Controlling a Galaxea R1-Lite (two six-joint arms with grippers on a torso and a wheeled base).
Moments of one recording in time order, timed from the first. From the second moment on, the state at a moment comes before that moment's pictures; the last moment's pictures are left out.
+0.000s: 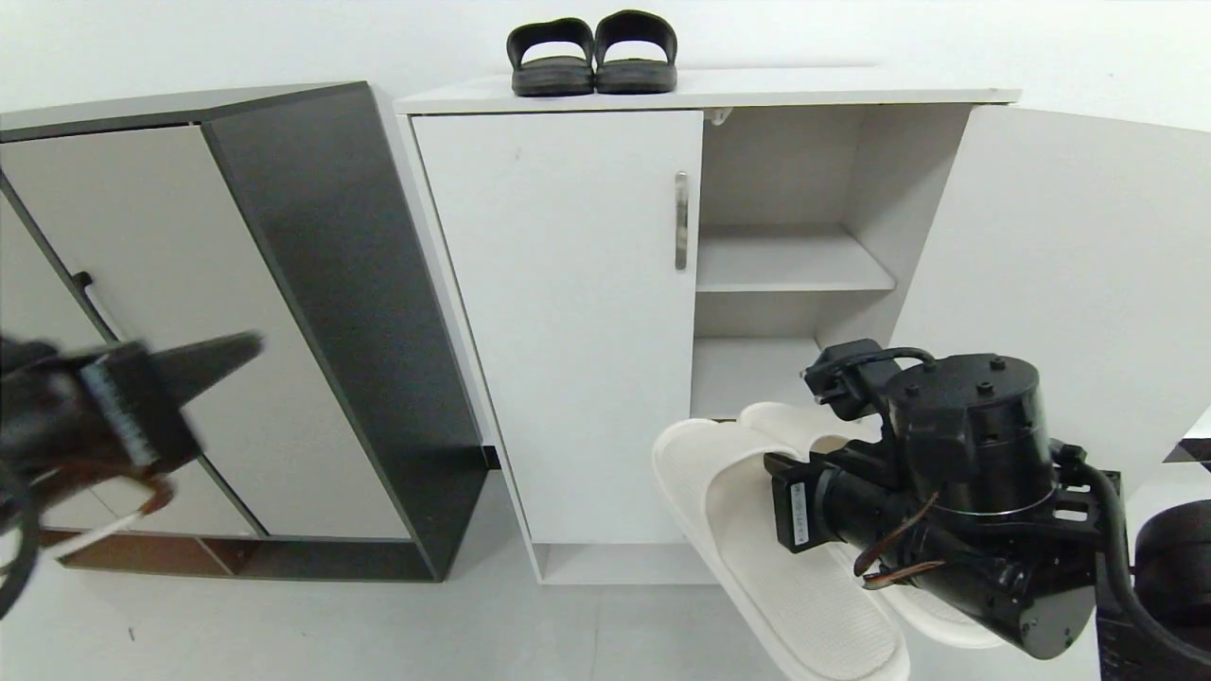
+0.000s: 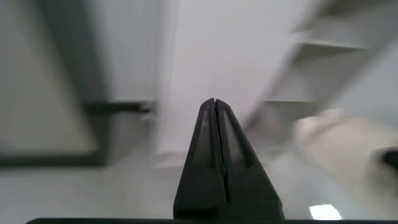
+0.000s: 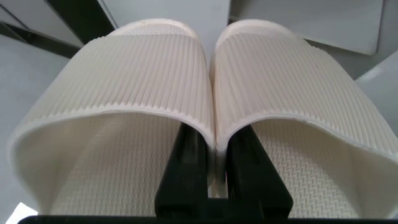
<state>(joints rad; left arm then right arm) -0.50 0.98 -0.72 -0.15 0.39 -0.17 0.85 1.66 -0.81 -0.47 -0.43 0.22</state>
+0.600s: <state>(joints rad) -0.03 0.10 -0.05 -0.01 0.08 -0.01 0.88 1.69 -0.78 -0.52 -0.43 0.22</state>
